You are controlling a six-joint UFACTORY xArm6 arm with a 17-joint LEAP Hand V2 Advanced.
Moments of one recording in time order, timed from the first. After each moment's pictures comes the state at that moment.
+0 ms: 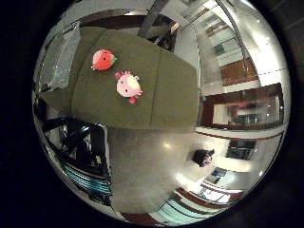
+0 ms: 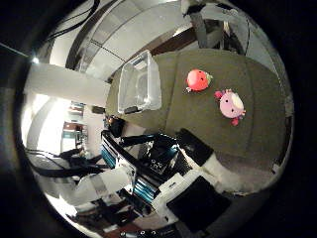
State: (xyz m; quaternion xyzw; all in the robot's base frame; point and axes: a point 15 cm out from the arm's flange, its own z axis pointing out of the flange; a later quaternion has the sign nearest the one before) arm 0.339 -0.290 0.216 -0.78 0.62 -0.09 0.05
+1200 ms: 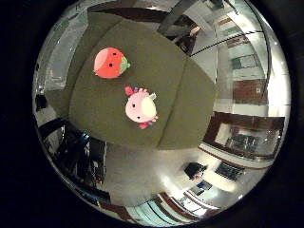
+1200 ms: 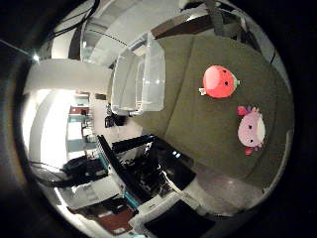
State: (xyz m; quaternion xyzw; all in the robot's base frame) arm 0.487 -0.259 0.082 -0.83 0.56 -0.02 0.02
